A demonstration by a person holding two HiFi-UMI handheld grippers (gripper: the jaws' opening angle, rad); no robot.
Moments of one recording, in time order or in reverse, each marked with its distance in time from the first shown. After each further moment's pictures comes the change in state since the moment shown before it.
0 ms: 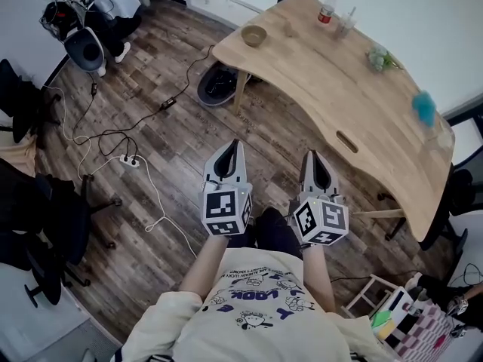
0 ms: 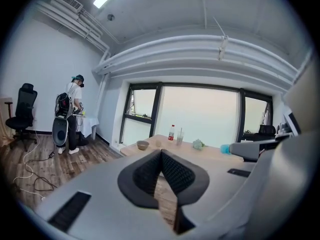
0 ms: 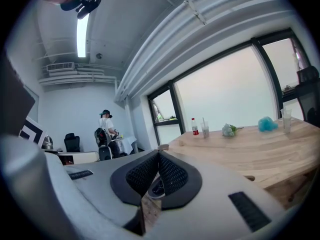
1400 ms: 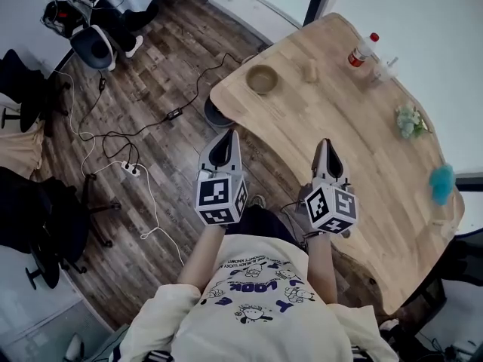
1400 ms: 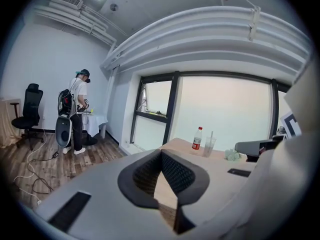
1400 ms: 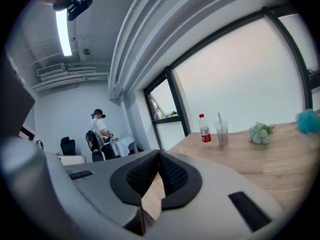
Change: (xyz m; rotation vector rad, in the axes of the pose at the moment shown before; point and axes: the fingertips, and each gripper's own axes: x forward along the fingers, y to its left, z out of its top) left arm 0.261 0.063 0.061 -0.048 0.042 0.176; right arm 0.296 -0.101 0.053 0.047 0.063 0.064
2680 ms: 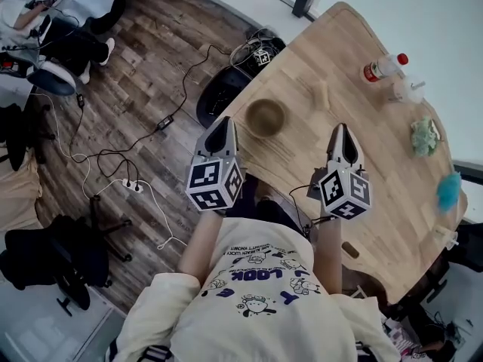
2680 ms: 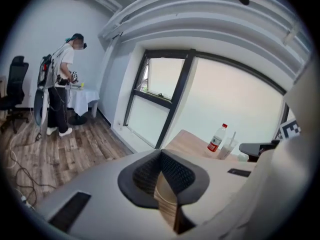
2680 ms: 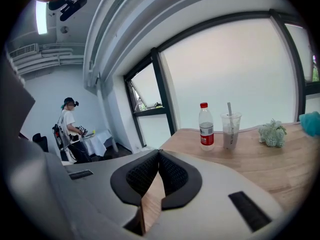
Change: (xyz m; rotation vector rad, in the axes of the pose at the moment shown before) left arm 0.209 0.073 0.003 -0.120 0.222 -0.082; right arm 0.189 -0.051 0.003 0.022 0.095 -0.223
